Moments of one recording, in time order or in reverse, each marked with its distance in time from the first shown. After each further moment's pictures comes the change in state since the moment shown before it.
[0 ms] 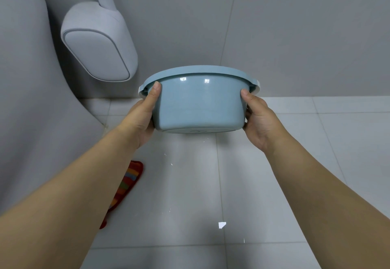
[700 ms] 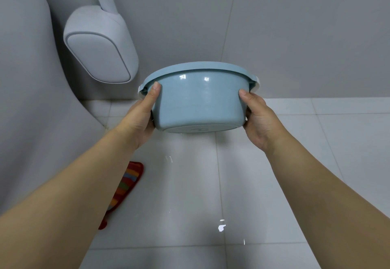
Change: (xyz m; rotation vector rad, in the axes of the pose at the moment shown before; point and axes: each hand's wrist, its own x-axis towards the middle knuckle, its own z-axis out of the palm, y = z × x) left_hand -0.008 0.007 0.002 -0.031 0.001 0.020; right_hand -0.007 -0.009 0.005 -0.059 -0.039 -0.033
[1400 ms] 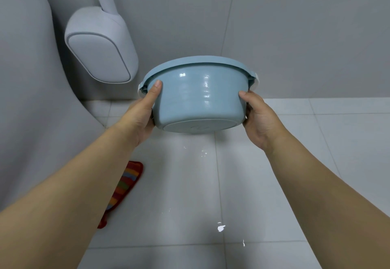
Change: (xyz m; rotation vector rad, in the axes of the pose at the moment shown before) left_hand 0.001 0.005 0.000 -0.008 0.027 -0.034; right_hand -0.007 -0.005 0.001 -0.015 0.000 -0.027
